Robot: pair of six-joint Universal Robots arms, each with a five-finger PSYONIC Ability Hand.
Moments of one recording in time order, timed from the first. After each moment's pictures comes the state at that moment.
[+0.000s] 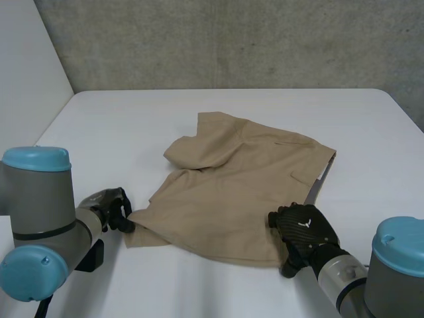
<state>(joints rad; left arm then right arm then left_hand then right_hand) 4.37 -2.03 -1.69 3.08 -1.68 2.91 2.04 -1.27 2.06 -0.37 1.46 2.90 1.10 1.12 1.11 1.12 0.93 0.46 0.54 0.55 0.54 0.23</state>
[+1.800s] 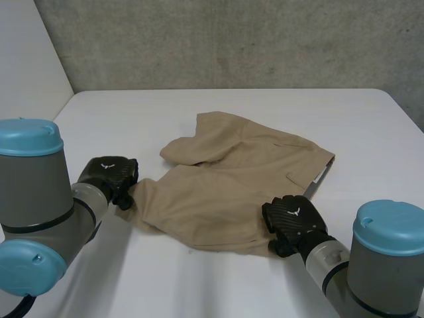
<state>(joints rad) 4.29 -1.90 -1.62 3.08 -1.68 3.30 2.09 -1.20 1.93 -0.33 1.49 2.91 1.12 1.20 1.19 1.20 0.98 0.86 1.01 1.01 1.01 0.78</state>
